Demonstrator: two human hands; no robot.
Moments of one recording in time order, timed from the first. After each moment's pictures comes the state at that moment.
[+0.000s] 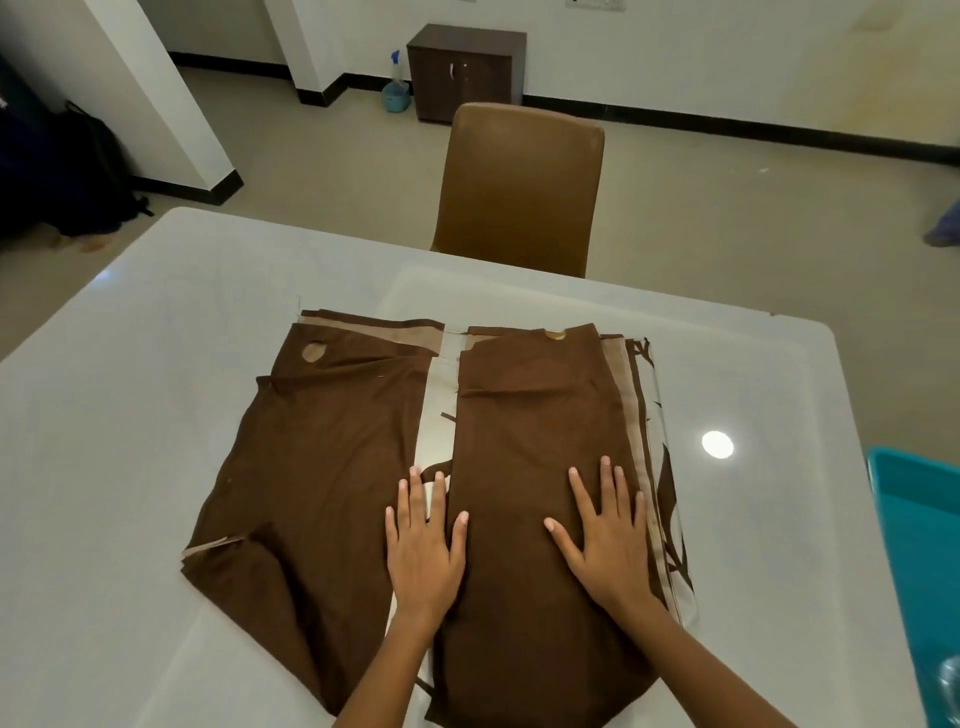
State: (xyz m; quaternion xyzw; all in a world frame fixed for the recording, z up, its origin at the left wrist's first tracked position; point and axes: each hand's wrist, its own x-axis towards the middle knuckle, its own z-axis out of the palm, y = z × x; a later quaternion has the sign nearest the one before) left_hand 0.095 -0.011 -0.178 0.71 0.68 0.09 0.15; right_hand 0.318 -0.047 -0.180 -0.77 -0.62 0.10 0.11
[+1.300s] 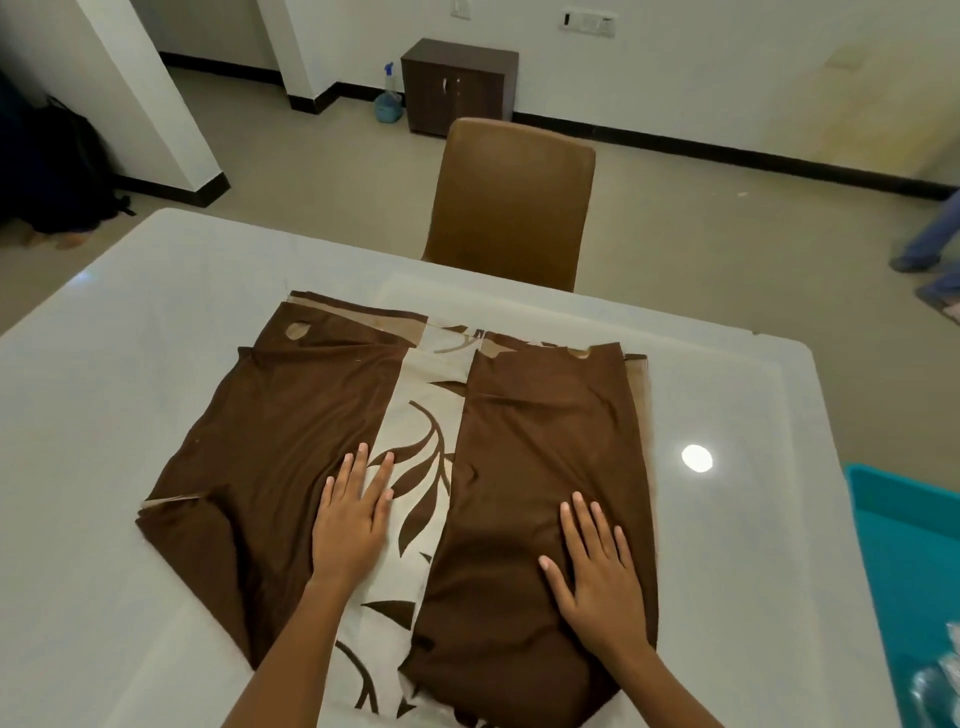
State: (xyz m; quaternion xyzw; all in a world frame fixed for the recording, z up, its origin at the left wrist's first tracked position) left_hand 0.014 0.047 -0.187 0.76 0.64 0.08 0.09; right_hand 0.308 -0.077 -0.175 -0.76 -0.64 0.13 0.08
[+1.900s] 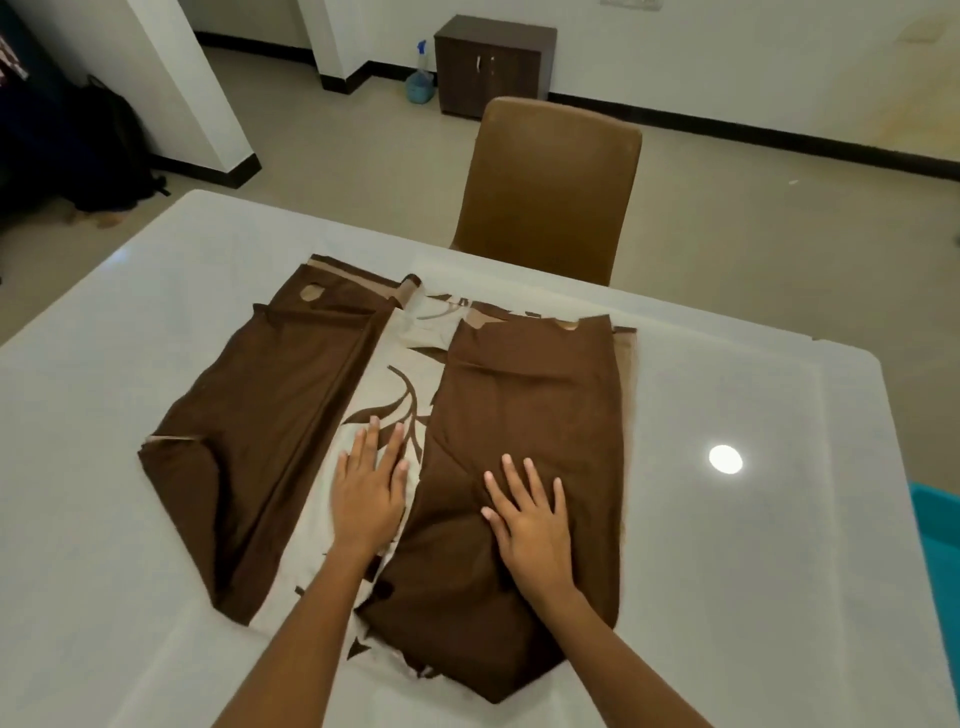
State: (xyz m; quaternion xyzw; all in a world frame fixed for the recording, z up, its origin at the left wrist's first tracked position) left_hand 0.015 0.086 -0.182 0.73 0.67 0.09 0.11; right_hand 0.226 0.012 -0.169 -0.69 -0.71 0.10 0.10
